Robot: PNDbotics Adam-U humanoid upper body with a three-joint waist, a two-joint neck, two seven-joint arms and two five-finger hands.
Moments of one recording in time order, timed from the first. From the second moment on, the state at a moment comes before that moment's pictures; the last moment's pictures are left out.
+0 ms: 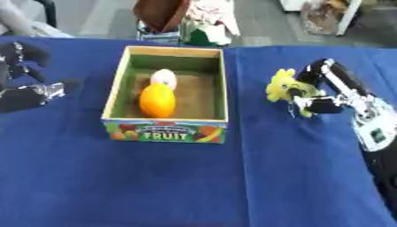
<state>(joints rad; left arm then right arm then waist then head) -0.43 0.57 -0.05 -1.74 -0.06 0.18 0.17 -1.04 -0.38 -0.02 -0.77 0.65 -0.57 0.09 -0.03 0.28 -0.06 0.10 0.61</state>
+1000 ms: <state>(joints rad) -0.46 0.55 -0.05 -1.78 -0.04 0.17 0.17 -1.16 -0.17 -0.02 -0.73 0.78 -0.56 0.12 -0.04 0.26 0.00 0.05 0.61</state>
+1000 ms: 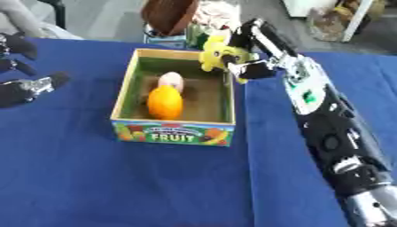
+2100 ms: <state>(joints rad) -0.47 0.54 -0.05 -1.78 -0.04 0.17 0.17 -1.15 -0.07 -0.04 -0.67 0.95 -0.54 0.07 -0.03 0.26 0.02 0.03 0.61</state>
